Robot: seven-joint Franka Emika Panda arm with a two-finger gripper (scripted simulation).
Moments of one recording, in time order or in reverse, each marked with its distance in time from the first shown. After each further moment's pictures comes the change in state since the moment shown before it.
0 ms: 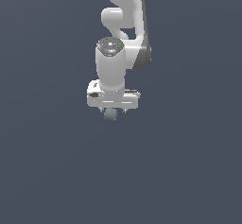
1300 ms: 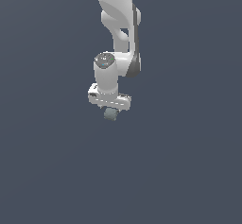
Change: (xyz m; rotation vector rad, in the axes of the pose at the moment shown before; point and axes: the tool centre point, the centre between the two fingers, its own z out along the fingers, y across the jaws) arm -0.064 0.023 0.078 0.019 -0.013 0.190
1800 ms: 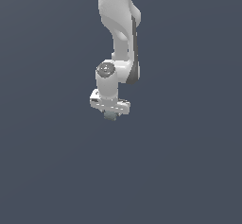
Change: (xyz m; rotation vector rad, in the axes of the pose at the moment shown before) arm -0.002 0.001 0.039 0.000 -0.002 0.003
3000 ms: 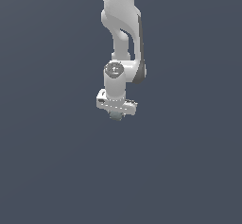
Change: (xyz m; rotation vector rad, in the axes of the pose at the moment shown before) arm -0.003 -0.031 -0.002 0.001 0.001 0.001
